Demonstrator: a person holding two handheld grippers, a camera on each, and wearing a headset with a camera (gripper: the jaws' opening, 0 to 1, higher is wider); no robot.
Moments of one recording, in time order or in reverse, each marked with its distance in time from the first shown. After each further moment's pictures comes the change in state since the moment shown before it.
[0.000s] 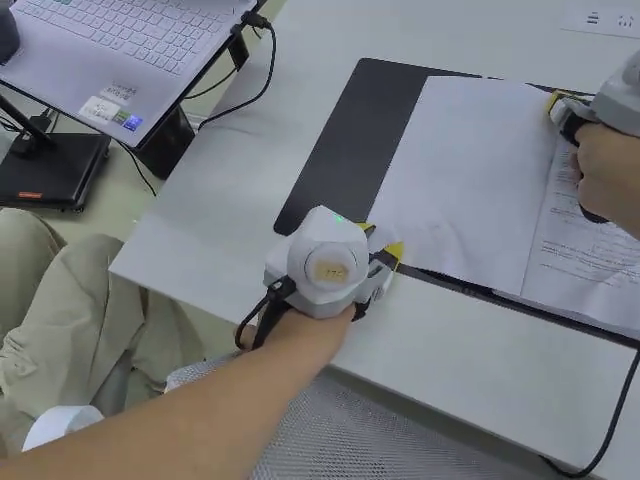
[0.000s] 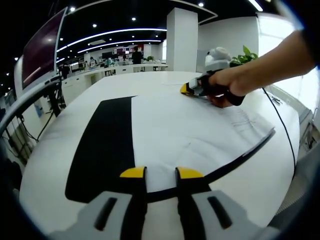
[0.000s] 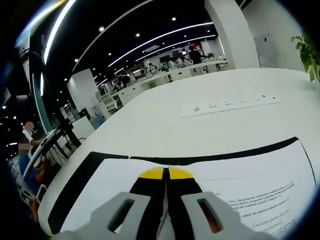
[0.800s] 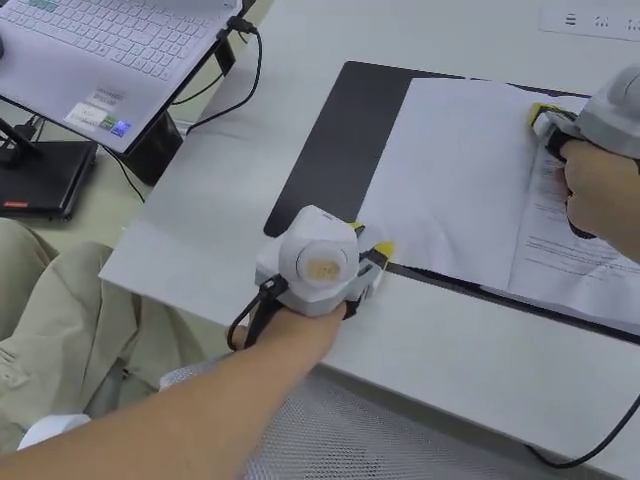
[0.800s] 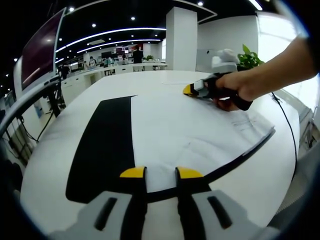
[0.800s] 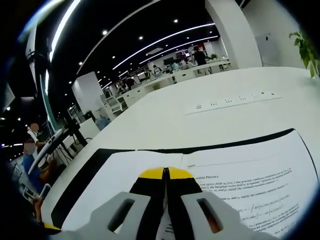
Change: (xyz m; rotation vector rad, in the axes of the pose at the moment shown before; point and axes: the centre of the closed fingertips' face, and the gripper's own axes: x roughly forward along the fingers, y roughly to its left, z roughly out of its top) left arm 0.002 -0.002 0.002 0.011 0.009 -0.001; right arm -0.016 -0.001 -0.009 -0.002 -0.013 0.051
